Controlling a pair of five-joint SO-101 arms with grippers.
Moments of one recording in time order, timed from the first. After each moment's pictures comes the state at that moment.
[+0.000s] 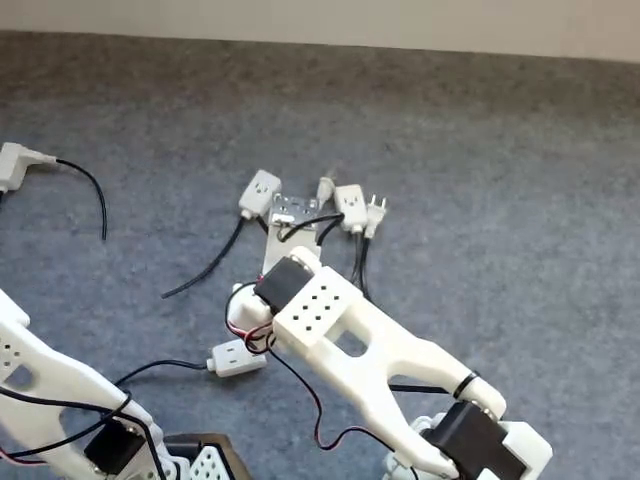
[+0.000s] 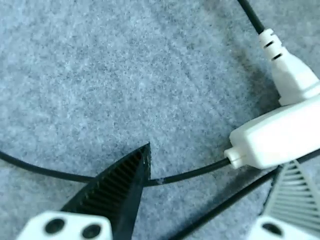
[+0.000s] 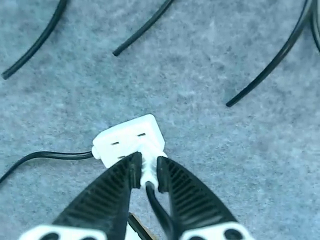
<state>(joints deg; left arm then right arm) -59.0 48.1 -30.1 47.3 5.5 -55.9 -10.8 21.1 75.7 -54.4</state>
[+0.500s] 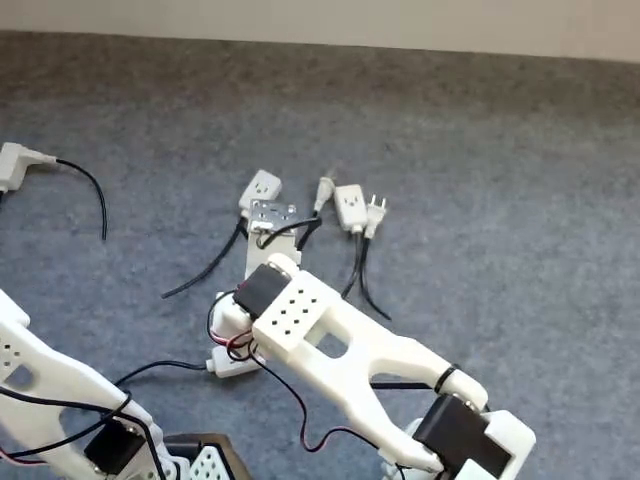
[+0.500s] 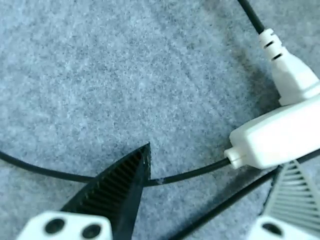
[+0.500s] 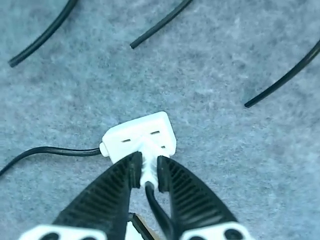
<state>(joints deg) -59.0 48.1 -30.1 47.3 5.5 -59.4 -3.6 18.9 74.5 -55.6</state>
